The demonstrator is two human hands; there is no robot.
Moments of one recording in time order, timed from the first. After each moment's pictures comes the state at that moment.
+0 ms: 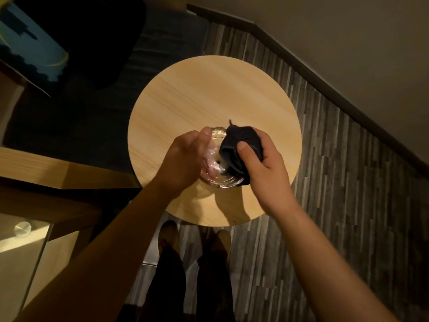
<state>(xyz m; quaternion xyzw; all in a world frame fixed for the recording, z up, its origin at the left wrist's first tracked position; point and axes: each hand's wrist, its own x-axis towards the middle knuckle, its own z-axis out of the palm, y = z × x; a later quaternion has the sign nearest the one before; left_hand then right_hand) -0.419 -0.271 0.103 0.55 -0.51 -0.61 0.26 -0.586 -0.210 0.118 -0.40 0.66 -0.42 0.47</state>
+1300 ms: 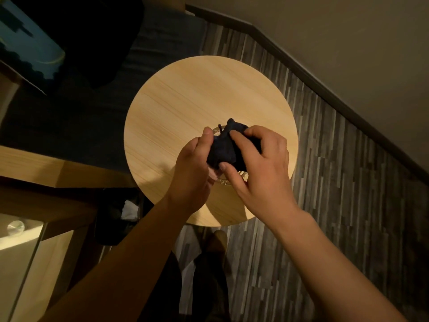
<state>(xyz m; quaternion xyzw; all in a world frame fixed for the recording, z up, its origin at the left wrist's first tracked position) -0.451 -0.246 0.104 0.54 -0.23 -0.72 0.38 -0.589 -0.198 0.133 -0.70 0.68 -0.18 0.12</state>
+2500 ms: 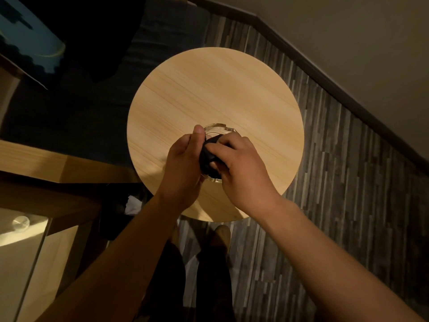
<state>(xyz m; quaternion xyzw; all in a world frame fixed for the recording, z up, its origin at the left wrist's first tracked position) -0.428 -0.243 0.101 0.53 -0.24 -0.70 0.41 -0.556 -0.214 0.128 -0.70 0.64 -0.15 0.29</state>
